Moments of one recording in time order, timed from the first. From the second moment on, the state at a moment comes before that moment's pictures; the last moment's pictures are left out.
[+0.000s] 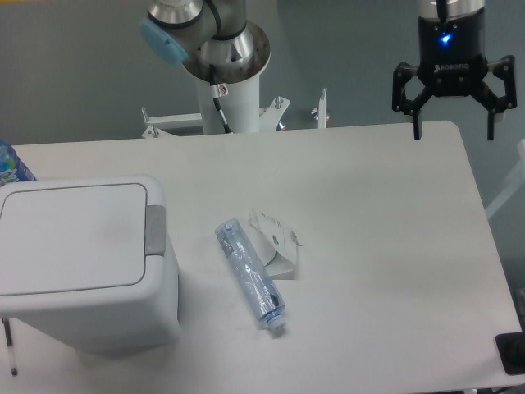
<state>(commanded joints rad) 2.82 -1.62 -1.54 -1.00 1.33 1.19</state>
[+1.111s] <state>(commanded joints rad) 2.46 -1.67 -1.52 -0.93 1.32 0.27</state>
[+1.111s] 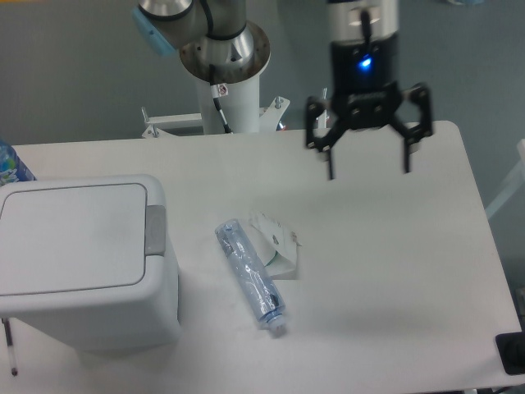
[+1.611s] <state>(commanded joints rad) 2.40 -1.72 -1.54 -0.94 1.13 -0.29</state>
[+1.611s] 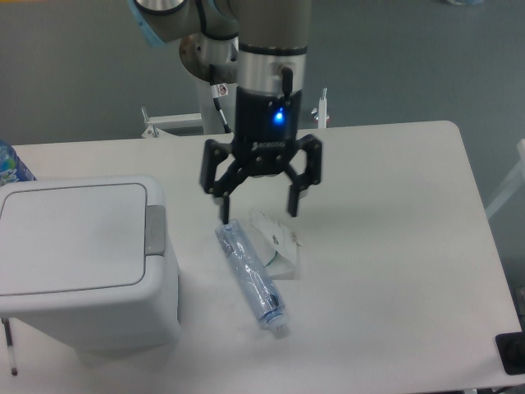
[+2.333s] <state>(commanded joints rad) 2.35 -1.73 -1.59 -0.93 1.12 -0.29</state>
